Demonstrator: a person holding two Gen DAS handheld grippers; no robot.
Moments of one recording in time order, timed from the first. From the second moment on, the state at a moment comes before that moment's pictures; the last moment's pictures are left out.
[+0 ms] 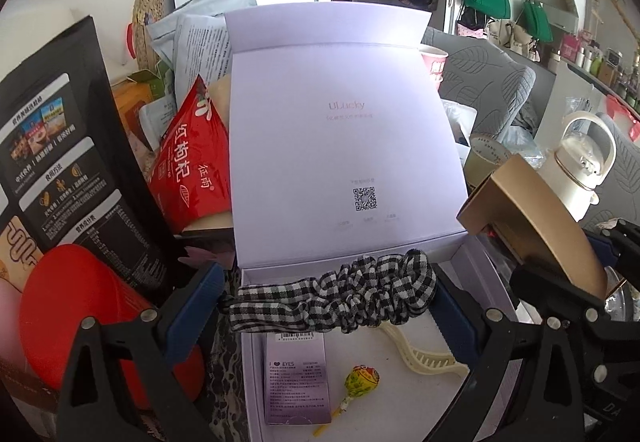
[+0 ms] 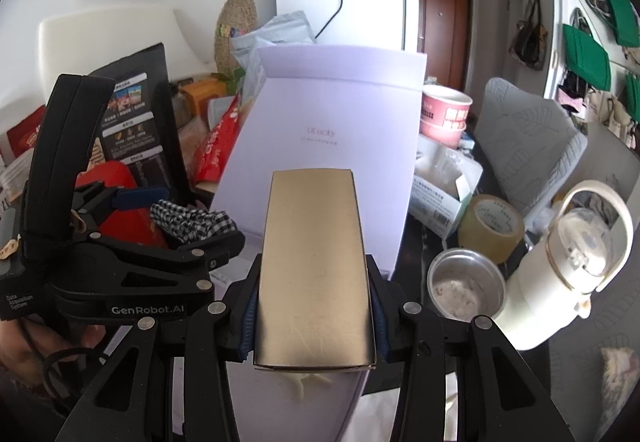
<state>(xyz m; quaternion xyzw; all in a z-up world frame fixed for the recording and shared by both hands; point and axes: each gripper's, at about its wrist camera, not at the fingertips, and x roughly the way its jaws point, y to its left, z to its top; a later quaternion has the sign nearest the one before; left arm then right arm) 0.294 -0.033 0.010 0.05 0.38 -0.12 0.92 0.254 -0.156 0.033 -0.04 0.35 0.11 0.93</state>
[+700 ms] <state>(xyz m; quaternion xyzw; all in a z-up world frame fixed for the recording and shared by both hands) 0.315 -0.045 -0.032 0.08 0.42 -0.10 0.90 0.276 -0.153 -0.009 -0.06 0.41 0.08 0.91</state>
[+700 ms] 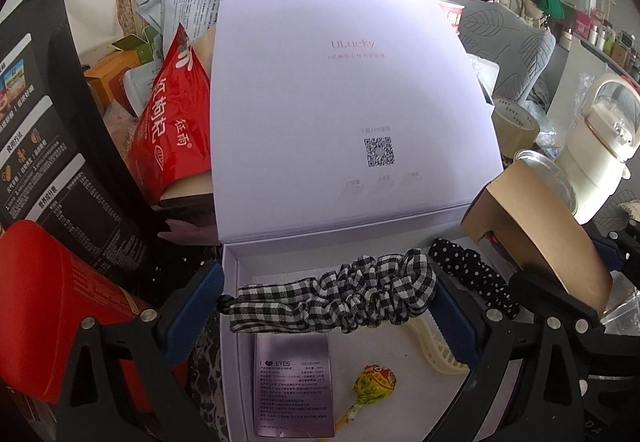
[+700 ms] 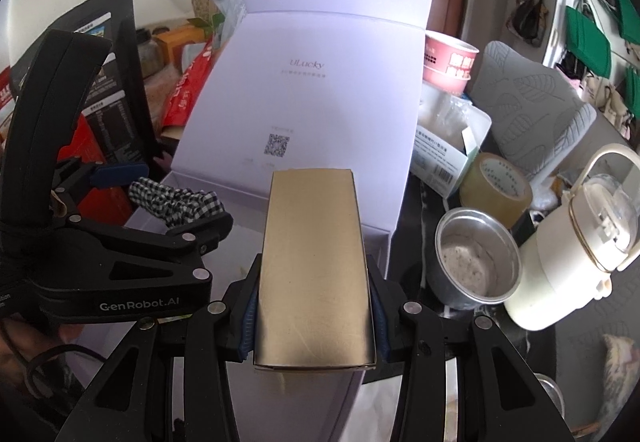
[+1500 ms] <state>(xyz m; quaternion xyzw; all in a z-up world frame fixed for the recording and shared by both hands) 0.317 -0.039 -0.031 0.06 0.44 -0.08 0.89 0.271 -0.164 -0.002 -0.06 0.40 0.05 0.91</state>
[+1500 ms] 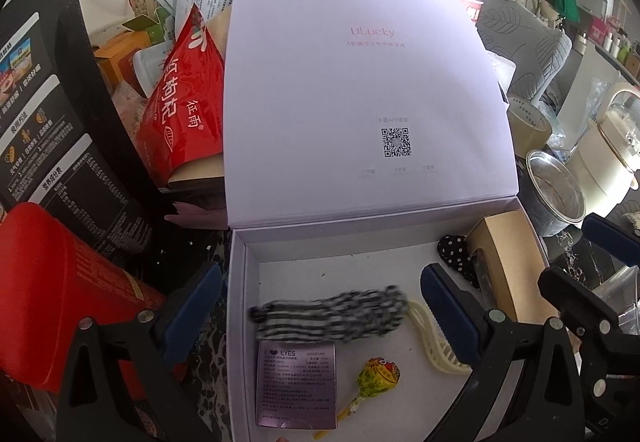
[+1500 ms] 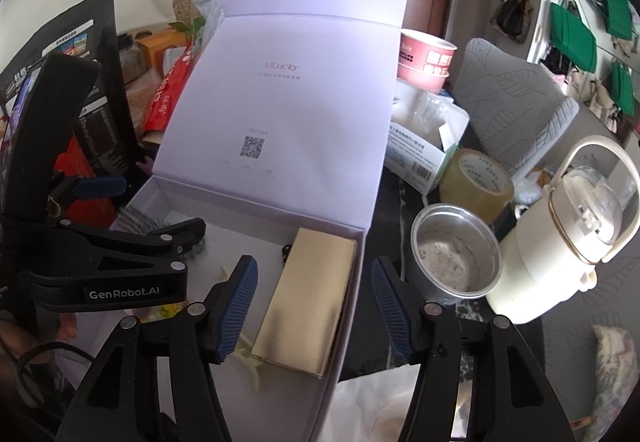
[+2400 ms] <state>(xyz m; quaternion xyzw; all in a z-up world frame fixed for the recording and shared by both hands) 0.265 -0.033 0.023 0.05 0.41 -0.09 0.91 0.221 -0.167 0.042 -0.05 0.37 0.05 0.93</state>
